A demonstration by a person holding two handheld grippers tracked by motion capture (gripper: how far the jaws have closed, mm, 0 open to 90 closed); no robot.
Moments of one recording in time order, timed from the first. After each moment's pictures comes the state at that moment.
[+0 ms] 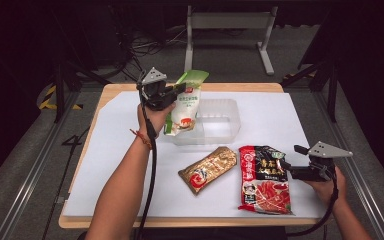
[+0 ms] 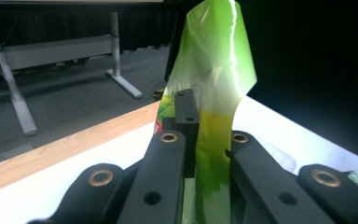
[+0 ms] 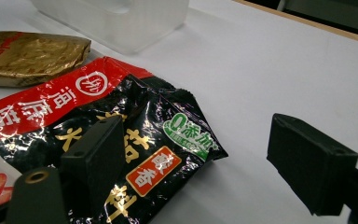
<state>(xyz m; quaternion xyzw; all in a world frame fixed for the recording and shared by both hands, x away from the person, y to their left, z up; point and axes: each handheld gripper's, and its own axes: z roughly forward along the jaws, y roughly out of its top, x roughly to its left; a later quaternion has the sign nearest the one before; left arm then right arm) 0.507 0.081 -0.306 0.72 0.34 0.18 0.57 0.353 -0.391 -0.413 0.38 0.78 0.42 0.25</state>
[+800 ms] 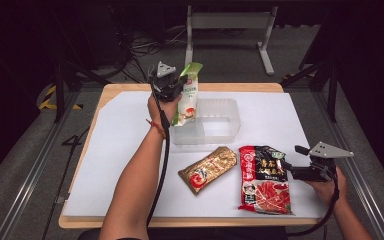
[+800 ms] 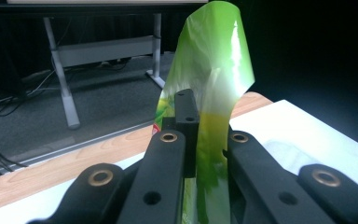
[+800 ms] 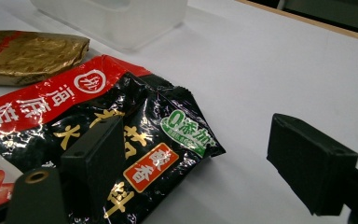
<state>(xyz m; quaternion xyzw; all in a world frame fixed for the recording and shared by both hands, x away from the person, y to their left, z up) 0.540 0.058 -0.315 0.70 0.39 0.24 0.55 0.353 -0.394 -0.414 0.38 0.78 0.42 0.25</state>
